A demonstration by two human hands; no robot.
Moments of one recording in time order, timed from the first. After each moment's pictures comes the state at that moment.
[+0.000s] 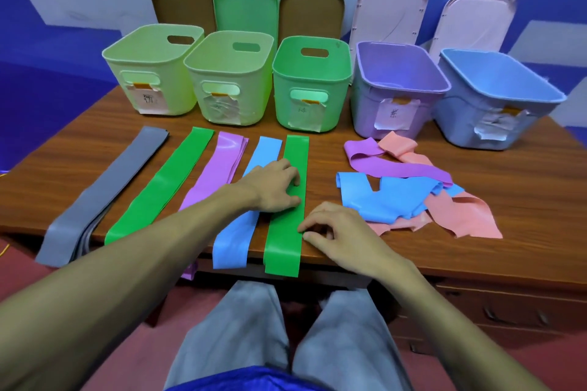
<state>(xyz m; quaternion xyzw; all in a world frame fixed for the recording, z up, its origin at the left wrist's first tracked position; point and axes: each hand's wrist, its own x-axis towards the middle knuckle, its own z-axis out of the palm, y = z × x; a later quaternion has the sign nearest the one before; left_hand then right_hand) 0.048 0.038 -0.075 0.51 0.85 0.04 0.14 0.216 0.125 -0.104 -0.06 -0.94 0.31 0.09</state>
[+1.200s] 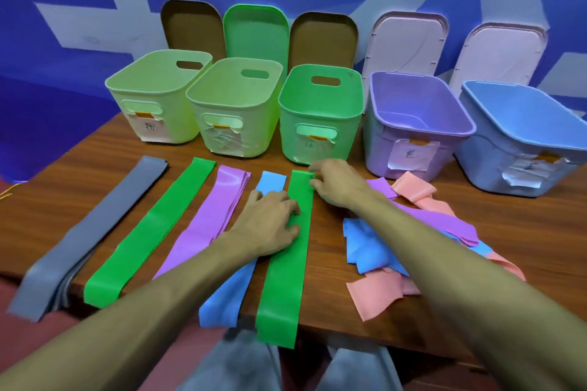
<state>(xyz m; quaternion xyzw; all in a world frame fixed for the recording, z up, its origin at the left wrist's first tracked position) 0.028 0.053 -0.090 0.47 0.88 0.04 0.02 0.054 0.226 -0.079 -0.17 -0.98 0.14 0.03</state>
